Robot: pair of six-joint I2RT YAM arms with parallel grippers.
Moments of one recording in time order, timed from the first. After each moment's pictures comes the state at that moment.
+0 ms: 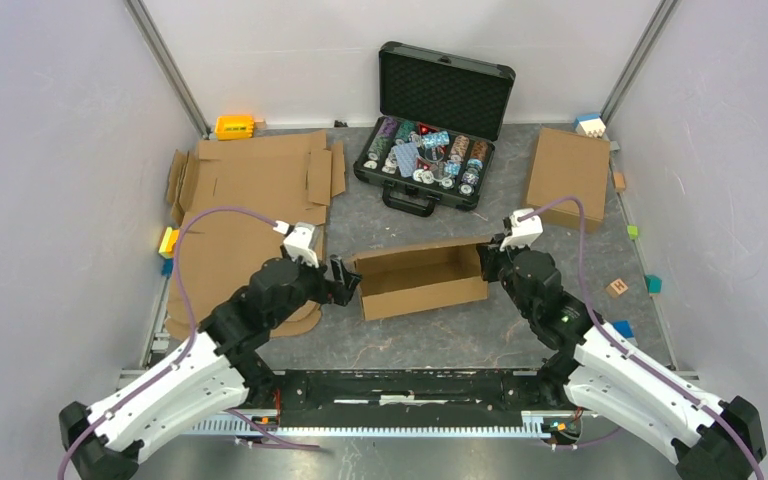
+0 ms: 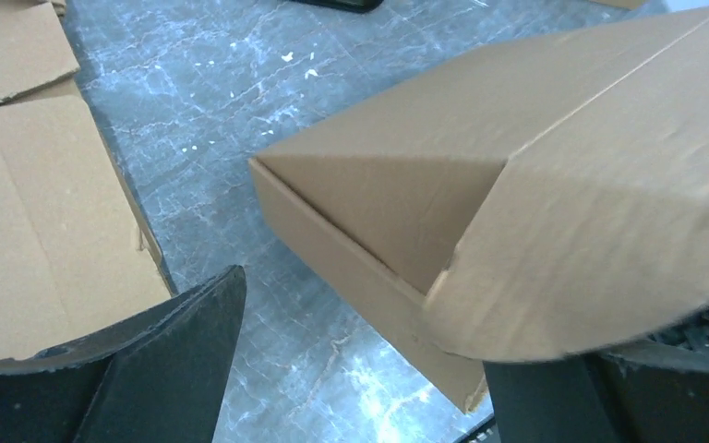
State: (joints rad) left arm -0.78 0.66 0.50 -0.23 -0.20 -0.42; right arm 0.69 0.73 0.45 0.01 0.37 0.29
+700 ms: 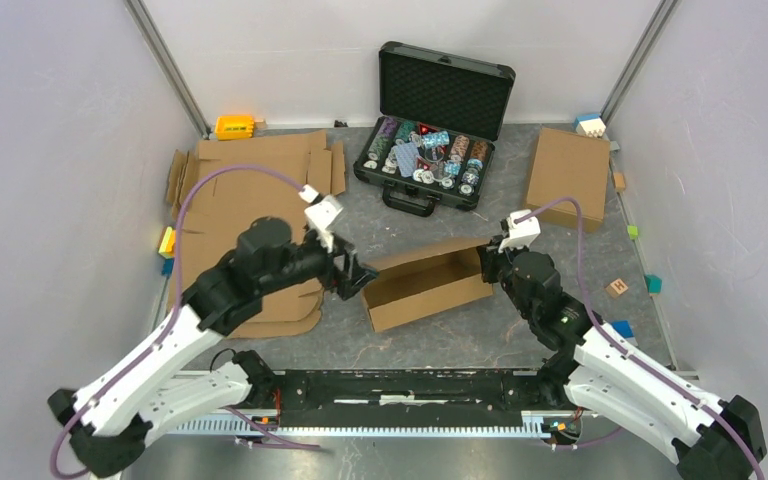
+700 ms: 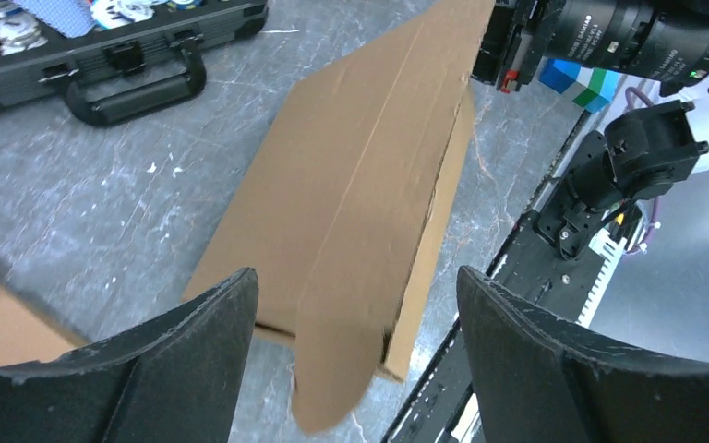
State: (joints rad) left arm -0.78 0.76 0.92 -0.50 0.18 -0.17; right arm 0.69 0.72 0.43 0.01 0.38 0.25
